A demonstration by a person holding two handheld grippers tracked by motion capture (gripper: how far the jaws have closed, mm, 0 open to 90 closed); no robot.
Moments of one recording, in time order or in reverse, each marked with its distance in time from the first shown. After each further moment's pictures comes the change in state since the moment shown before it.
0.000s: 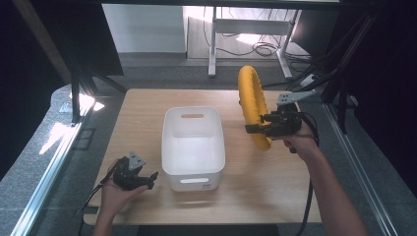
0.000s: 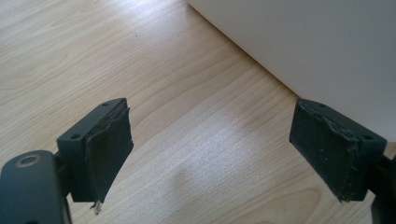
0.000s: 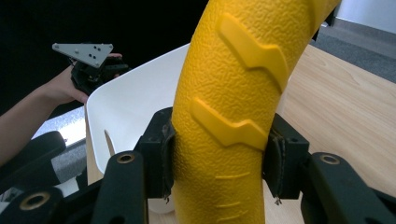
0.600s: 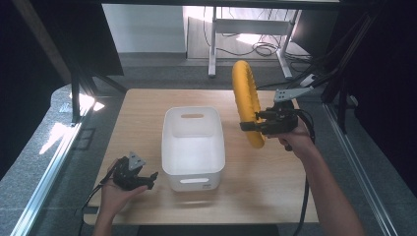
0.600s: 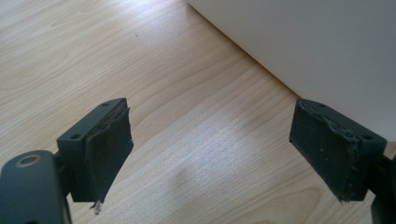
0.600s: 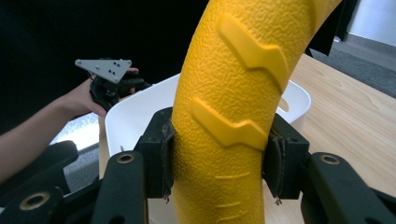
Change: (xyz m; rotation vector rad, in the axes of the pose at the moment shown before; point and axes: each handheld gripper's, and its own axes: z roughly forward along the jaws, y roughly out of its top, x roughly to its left) left arm 0.000 0.000 0.000 0.002 0.001 0.003; right arm 0.012 0.016 0.005 -0.042 0.046 -0.027
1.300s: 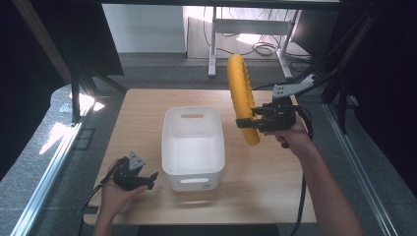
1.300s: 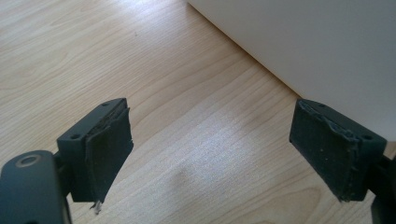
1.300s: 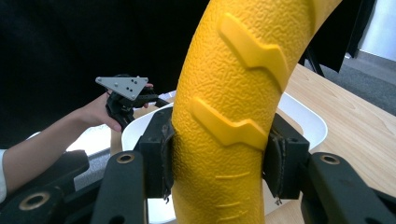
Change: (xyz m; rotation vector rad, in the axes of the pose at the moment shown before) left arm -0.001 0.000 0.001 0.000 0.001 -0.001; right arm 0.013 0.018 0.002 -0.041 0.039 -0.033
